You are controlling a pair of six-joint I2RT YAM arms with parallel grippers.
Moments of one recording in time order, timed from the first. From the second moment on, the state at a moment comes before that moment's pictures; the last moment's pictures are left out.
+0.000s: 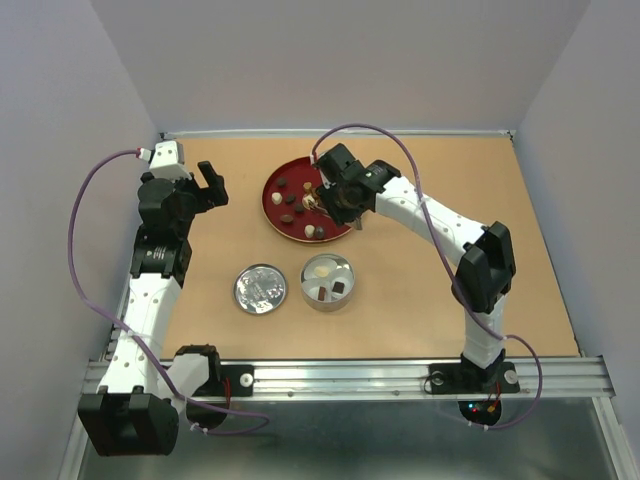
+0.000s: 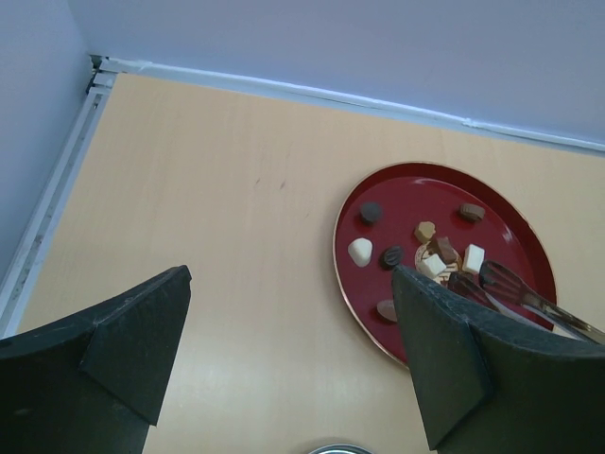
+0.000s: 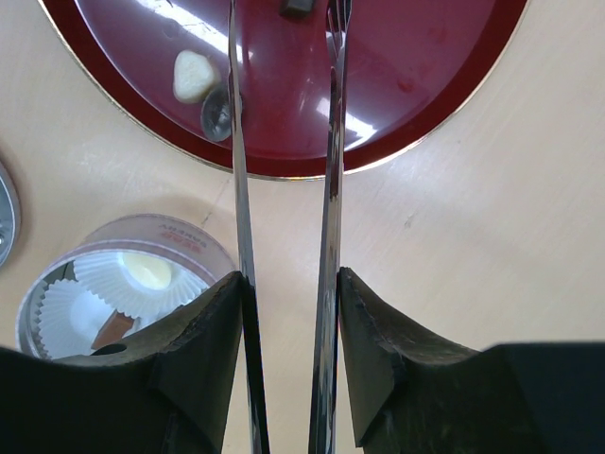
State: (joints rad) left arm -0.01 0.95 0.89 -0.11 0.00 -0.20; right arm 0.75 1.93 1.85 -0.92 0.24 0.11
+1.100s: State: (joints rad) left arm -0.01 0.96 0.89 -0.11 0.02 -0.21; right arm 0.75 1.79 1.75 -0.91 0.25 0.11
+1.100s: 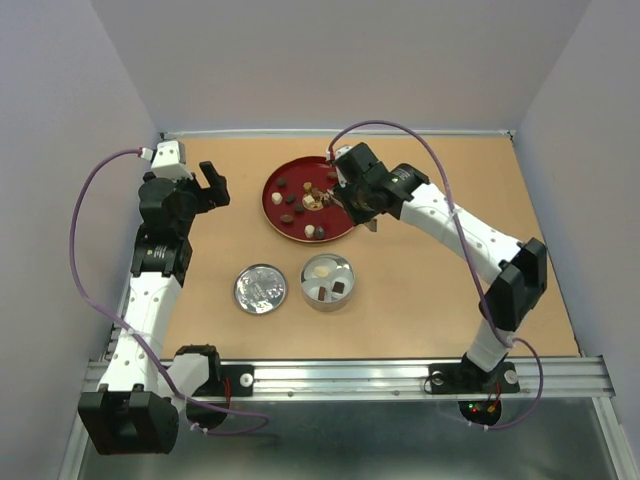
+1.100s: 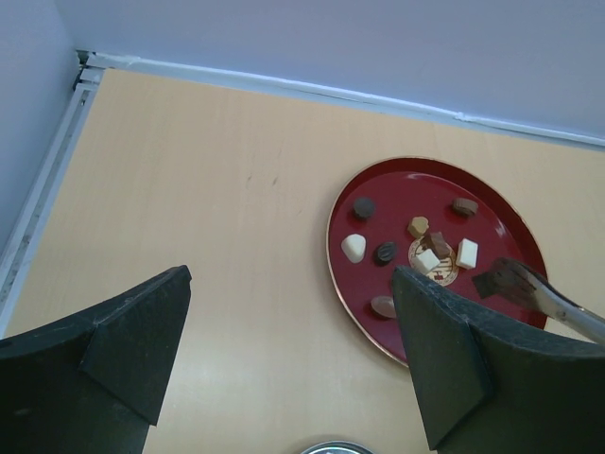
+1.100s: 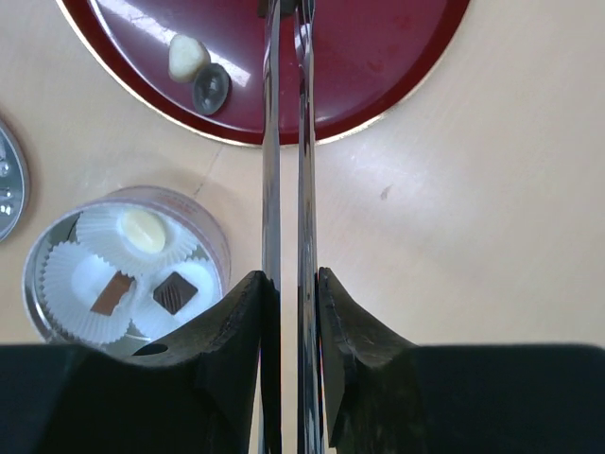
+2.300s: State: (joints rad) left arm -0.01 0.98 0.89 -0.11 0.01 -0.21; right arm 0.78 1.38 1.47 -1.14 -0.07 0.19
